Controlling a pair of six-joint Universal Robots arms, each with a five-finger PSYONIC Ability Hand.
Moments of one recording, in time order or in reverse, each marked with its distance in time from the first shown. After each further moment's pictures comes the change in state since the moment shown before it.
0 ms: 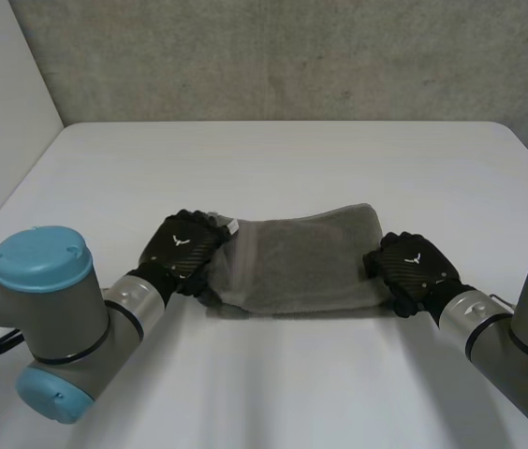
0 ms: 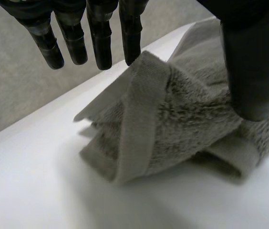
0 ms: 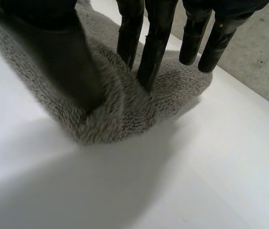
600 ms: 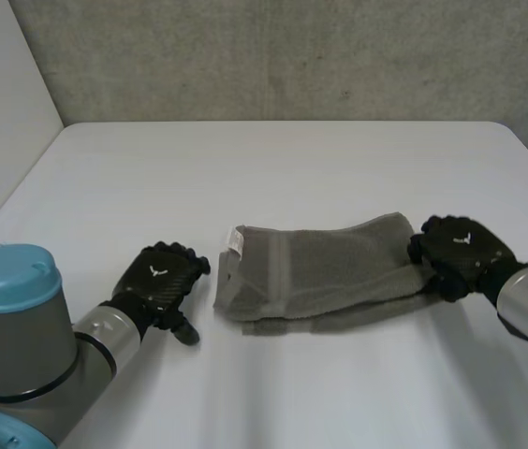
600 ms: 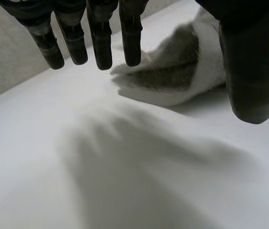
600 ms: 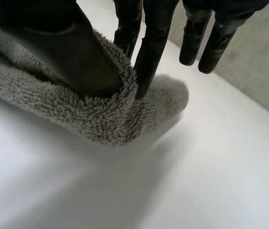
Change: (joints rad) left arm 0.027 0.163 -0.163 -0.124 -0.036 0.004; right arm -0.178 -0.154 -0.040 0.242 -0.123 -0.077; left_hand -0.002 -0.002 0.000 0.000 -0.019; right_hand 0.208 0.224 0.000 0.000 0.259
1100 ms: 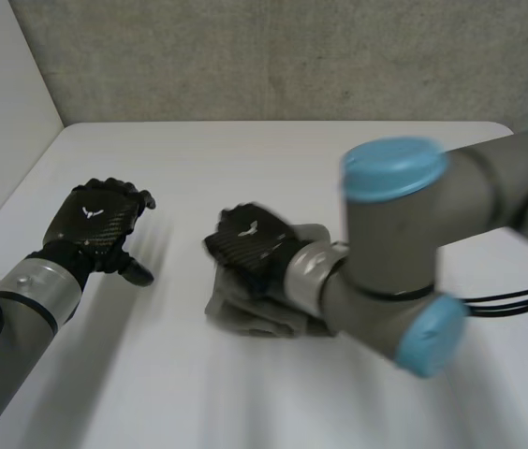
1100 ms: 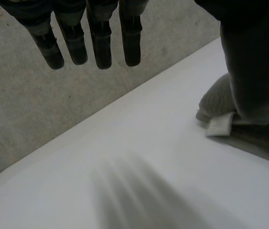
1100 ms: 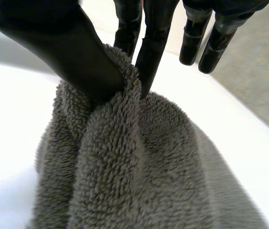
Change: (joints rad) left arm 0.153 0.215 -0.015 0.000 0.012 -0.001; right arm 0.694 0.434 -0.773 0.291 0.181 0.120; left_hand 0.000 -0.011 0.000 0.000 -0.042; right_hand 0.010 0.015 0.000 0.000 0.004
